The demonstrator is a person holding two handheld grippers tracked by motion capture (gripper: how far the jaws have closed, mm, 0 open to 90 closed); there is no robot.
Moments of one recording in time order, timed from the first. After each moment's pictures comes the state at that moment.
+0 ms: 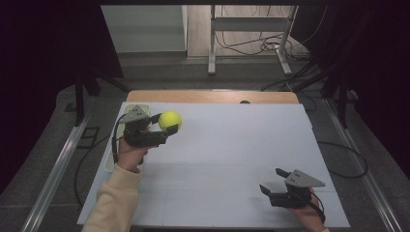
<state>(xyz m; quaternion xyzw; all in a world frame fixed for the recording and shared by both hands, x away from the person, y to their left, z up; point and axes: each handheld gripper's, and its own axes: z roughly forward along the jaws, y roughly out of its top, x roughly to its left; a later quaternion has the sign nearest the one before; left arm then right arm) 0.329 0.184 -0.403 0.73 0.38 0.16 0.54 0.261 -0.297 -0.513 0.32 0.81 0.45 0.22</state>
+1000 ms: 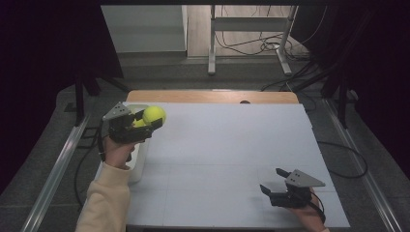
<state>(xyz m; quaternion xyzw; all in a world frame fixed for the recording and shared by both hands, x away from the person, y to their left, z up) 0.333 0.223 -0.406 0.70 0.43 0.19 0.54 0.262 -0.298 -0.513 0.32 0.81 0.45 0.22</state>
